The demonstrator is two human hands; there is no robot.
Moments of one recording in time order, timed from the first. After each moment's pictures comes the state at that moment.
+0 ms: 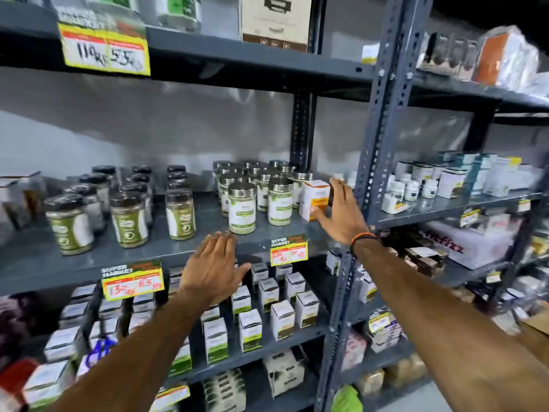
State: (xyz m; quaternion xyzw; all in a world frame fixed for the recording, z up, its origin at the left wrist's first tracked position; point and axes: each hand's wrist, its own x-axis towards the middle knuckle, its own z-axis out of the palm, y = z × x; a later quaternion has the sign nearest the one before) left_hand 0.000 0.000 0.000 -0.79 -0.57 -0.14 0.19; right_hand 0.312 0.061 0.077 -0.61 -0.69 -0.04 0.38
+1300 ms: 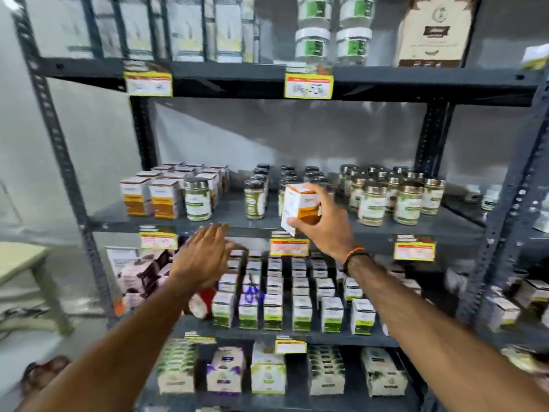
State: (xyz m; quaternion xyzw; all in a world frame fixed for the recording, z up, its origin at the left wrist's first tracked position) left_hand -0.266 -0.189 0.017 -0.65 -0.70 -0.21 0.19; right_hand 0.009 -0.079 0.069 -0.33 -0.79 0.13 0.50
